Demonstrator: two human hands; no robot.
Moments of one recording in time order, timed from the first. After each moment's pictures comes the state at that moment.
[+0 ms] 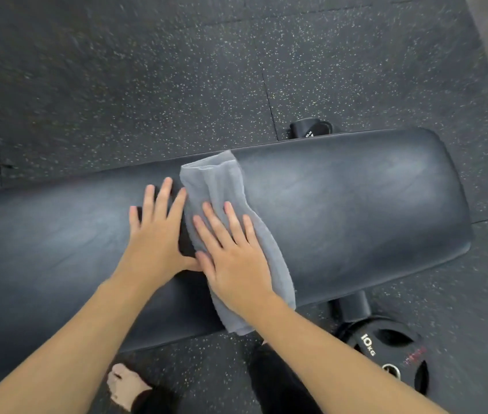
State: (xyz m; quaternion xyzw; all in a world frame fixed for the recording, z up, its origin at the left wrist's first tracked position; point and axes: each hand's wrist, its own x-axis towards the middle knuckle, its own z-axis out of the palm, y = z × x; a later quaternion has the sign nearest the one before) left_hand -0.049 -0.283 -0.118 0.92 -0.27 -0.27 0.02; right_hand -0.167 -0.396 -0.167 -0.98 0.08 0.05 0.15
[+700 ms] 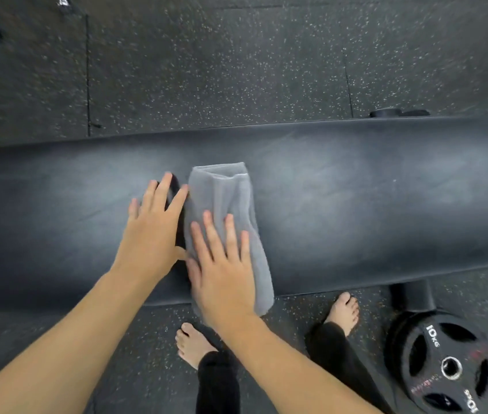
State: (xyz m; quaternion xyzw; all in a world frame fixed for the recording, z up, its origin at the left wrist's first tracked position) left_hand -0.009 -0.036 -0.105 0.94 -0.25 -0.23 -0.03; right_hand -0.132 -0.119 -0.168 -0.98 0.10 0.05 0.15
